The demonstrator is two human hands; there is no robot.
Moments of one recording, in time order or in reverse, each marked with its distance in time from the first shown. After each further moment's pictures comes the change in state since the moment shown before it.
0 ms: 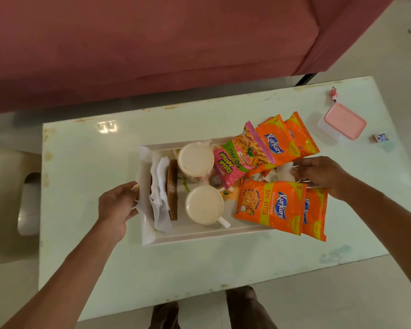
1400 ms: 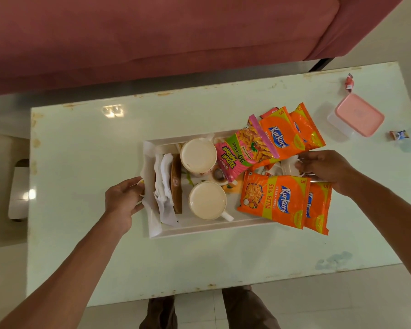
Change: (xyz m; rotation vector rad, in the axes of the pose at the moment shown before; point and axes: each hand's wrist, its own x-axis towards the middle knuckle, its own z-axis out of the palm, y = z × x) left_hand 0.015 -0.027 0.039 0.004 0.070 -0.070; right_hand 0.047 0.018 -0.014 0.014 -0.030 -0.008
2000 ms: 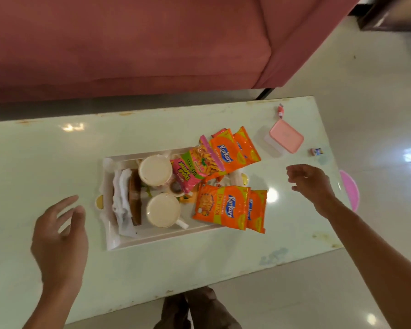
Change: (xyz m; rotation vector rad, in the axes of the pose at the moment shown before) left_hand -0.097 -0.008 -0.026 0.121 0.199 0.564; right_hand -0.067 0.027 -0.081 0.013 0.402 -0.104
